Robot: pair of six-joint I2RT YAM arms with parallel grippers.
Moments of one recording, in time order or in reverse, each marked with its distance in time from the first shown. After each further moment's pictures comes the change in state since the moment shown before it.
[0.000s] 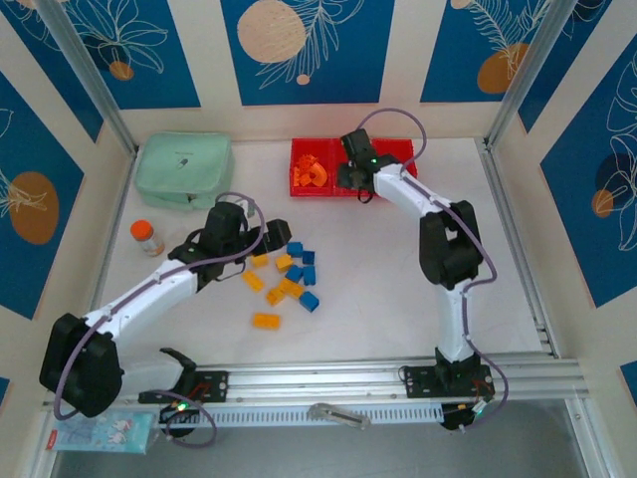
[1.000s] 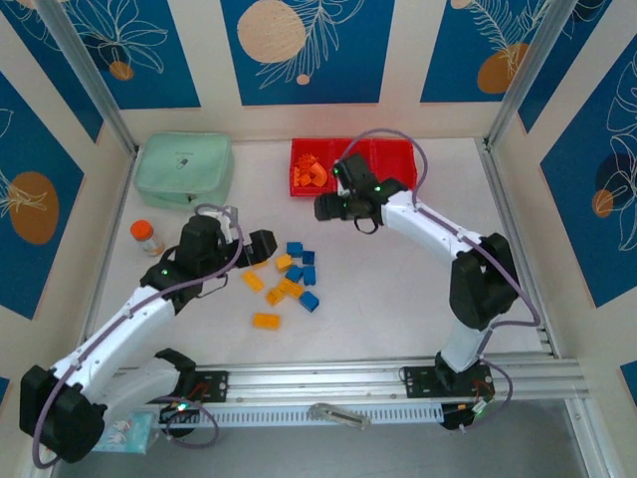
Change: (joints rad) left arm 0.028 -0.288 -0.104 -0.124 0.046 0.031; right arm 0.181 -0.417 -0.408 -0.060 -0.175 0.037
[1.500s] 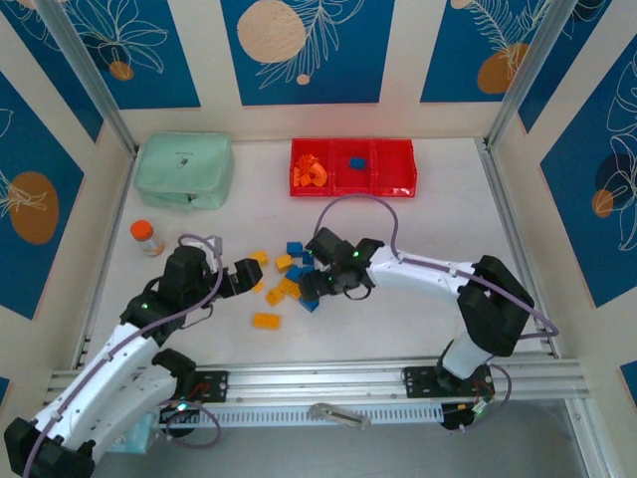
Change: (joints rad) left arm 0.000 -0.275 -0.141 -0.203 -0.013 -0.063; right arm 0.351 -0.134 -0.359 -0.010 -0.034 0.127
